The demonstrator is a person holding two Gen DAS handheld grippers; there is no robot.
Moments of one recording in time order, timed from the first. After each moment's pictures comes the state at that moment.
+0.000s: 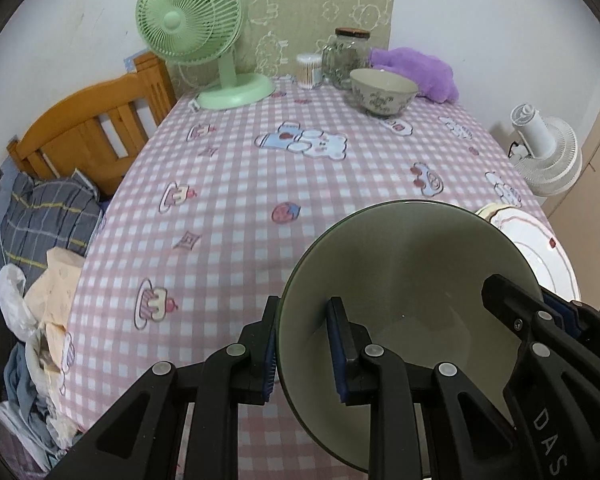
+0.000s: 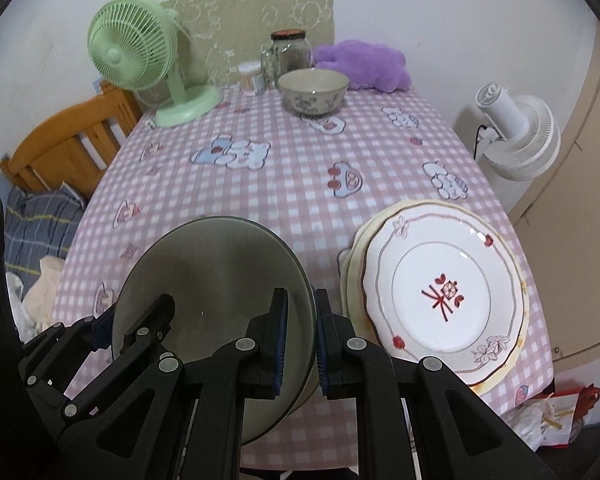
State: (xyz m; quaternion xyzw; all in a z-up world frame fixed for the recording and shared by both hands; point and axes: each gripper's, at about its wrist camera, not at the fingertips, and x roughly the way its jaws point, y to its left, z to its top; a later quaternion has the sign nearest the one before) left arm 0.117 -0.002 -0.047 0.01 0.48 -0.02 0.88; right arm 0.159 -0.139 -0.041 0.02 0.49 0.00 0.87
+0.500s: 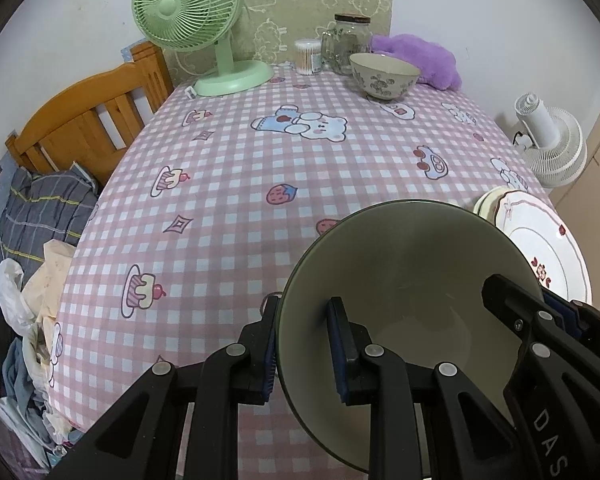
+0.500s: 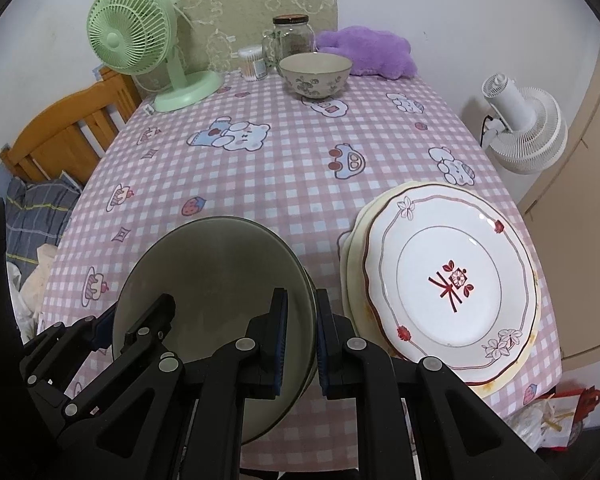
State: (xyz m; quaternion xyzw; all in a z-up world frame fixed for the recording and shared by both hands) left arm 0.119 -0.008 -0.067 0.01 0.49 -0.02 0.87; right arm 0.160 -0.144 -0.063 0.01 0.50 0.01 0.87
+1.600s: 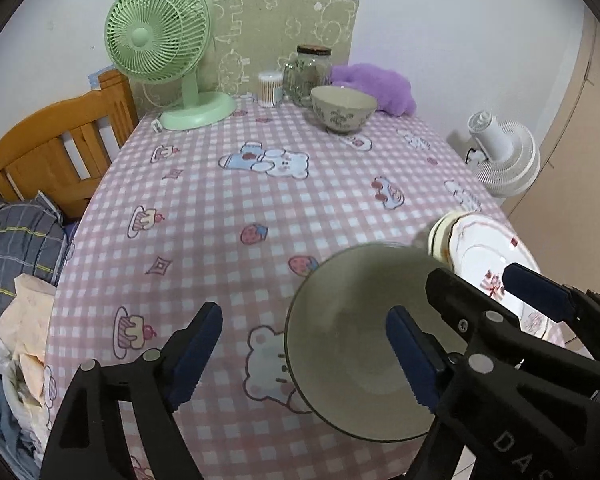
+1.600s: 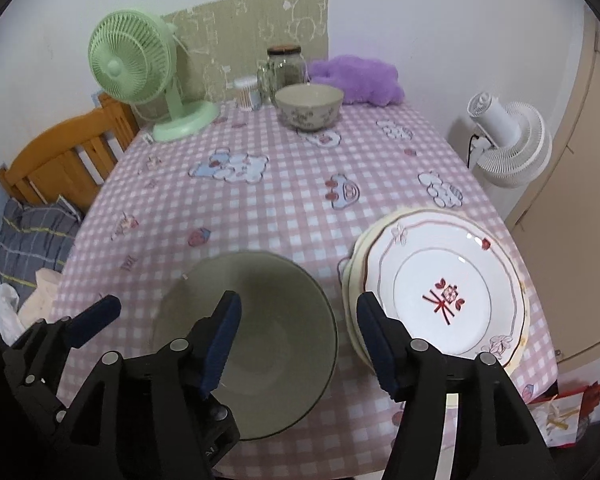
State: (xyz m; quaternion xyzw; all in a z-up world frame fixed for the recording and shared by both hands) left arm 0.121 0.005 -0.031 -0.01 0.45 -0.11 0.89; right arm 0.153 -0.132 -0.036 0.02 0.45 -0.02 0.89
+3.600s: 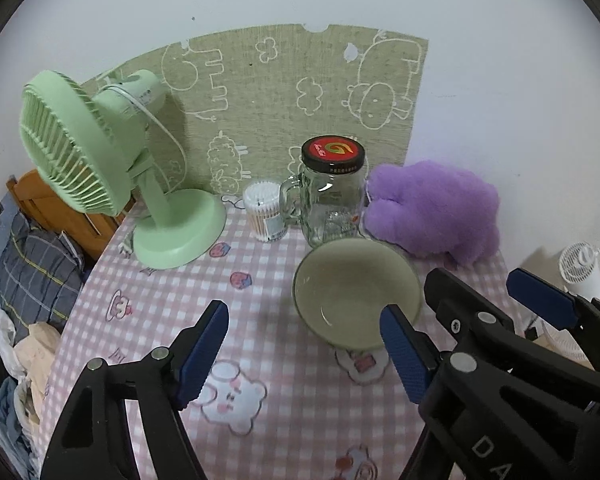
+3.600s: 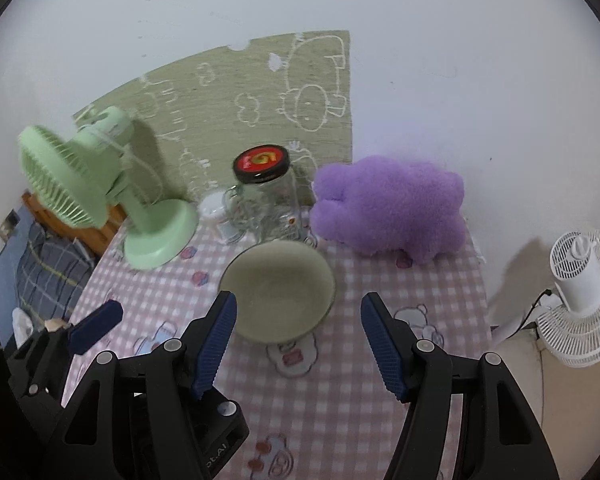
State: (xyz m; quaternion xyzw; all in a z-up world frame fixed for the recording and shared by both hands) left arm 0.417 -0.125 0.015 -0.03 0.42 0.06 0.91; right arm 0.484 -0.243 0.008 0.01 0.42 0.11 0.90
